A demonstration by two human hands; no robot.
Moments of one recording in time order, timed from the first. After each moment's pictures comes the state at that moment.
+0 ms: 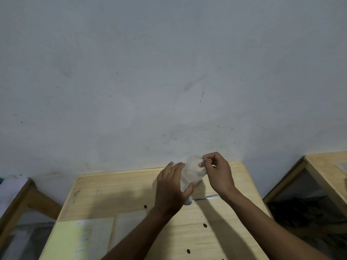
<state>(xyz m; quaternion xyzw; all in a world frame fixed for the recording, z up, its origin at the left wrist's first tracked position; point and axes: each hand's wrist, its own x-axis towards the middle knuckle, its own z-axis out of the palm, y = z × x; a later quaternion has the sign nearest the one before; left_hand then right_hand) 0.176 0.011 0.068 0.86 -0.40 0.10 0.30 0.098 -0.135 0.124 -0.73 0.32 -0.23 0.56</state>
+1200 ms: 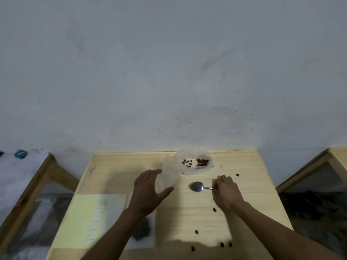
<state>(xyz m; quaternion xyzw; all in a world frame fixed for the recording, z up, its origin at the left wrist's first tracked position) 0.186 0.121 0.052 0.93 -0.28 -0.04 0.24 0.064 -0.145 -0.031 -0.97 0.21 0.07 0.14</state>
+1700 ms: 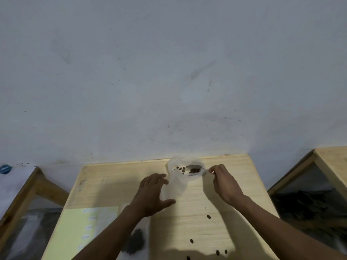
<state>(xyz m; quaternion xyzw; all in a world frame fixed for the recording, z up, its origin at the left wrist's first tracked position) 0.208 0.094 0.045 0.90 -0.41 -0.13 0.10 0.077 -0.167 0.020 -0.94 0.22 -0.03 0.26</state>
